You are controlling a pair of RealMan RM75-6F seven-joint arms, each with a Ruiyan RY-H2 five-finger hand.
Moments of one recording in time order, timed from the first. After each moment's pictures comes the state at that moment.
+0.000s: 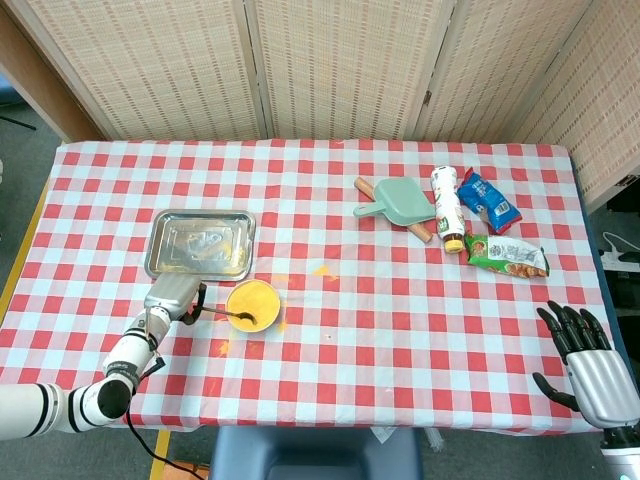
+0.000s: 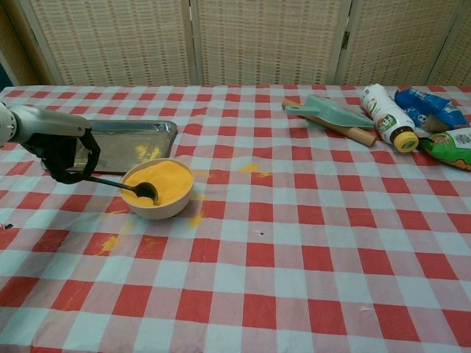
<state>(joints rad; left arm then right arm) -1.07 -1.23 0.04 -1.76 0.35 0.88 0.63 0.01 -1.03 -0.04 -1.70 -1.63 1.51 -0.05</state>
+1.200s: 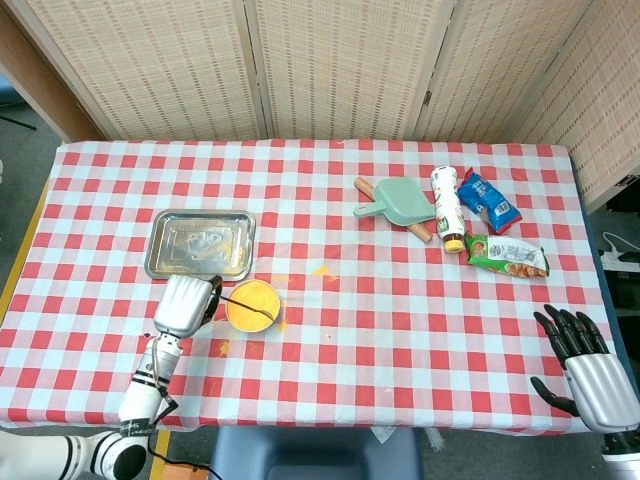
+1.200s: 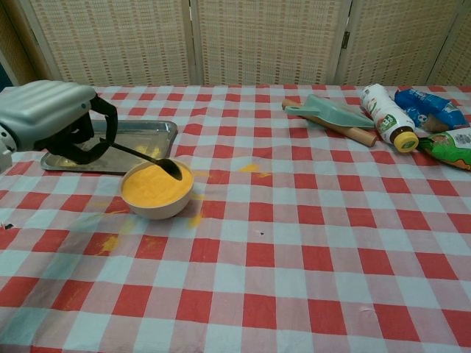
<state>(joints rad) -0.72 -1.55 -0.01 -1.60 1.08 1.43 0.61 0.00 -1.02 -0.05 -1.70 -1.67 1.52 -0.02</state>
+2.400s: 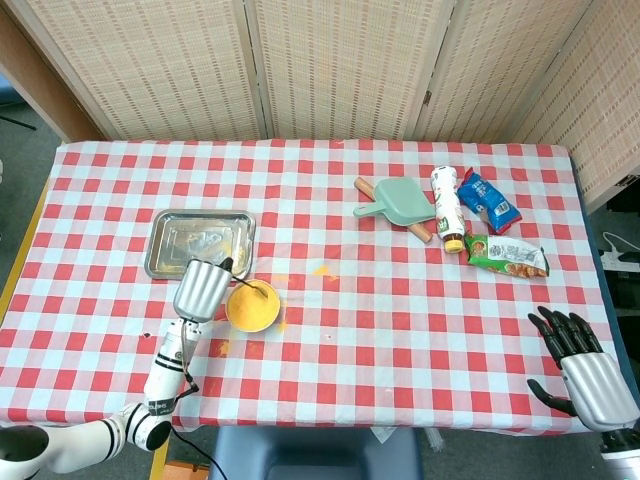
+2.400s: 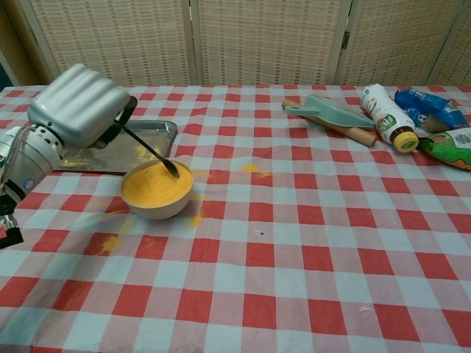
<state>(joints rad) -0.71 -1.78 -0.09 -1.13 1.32 1.41 0.90 0.02 -1.00 -0.06 -1.70 -1.68 1.49 0.01</state>
